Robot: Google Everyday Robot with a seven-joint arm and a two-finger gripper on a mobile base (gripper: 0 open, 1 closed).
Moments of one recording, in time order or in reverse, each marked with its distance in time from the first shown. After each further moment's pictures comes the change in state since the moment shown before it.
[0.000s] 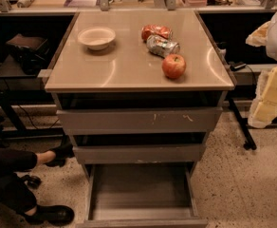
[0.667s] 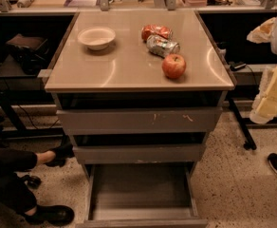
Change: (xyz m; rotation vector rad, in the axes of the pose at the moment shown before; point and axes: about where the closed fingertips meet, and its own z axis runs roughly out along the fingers) arm 0.001 -0.008 -0.001 0.007 -0.059 -0.009
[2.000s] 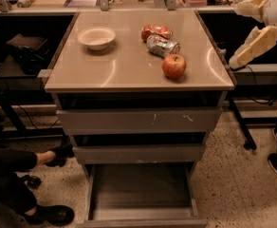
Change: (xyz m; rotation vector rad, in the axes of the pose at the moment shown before) arm -0.016 -0.143 0.035 0.033 -0.619 0.038
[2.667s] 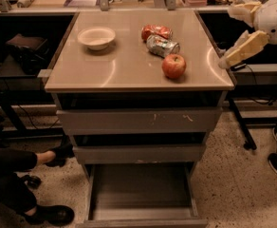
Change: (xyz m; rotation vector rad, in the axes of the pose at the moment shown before) arm -0.001 -0.007 0.020 0.030 -0.103 0.028
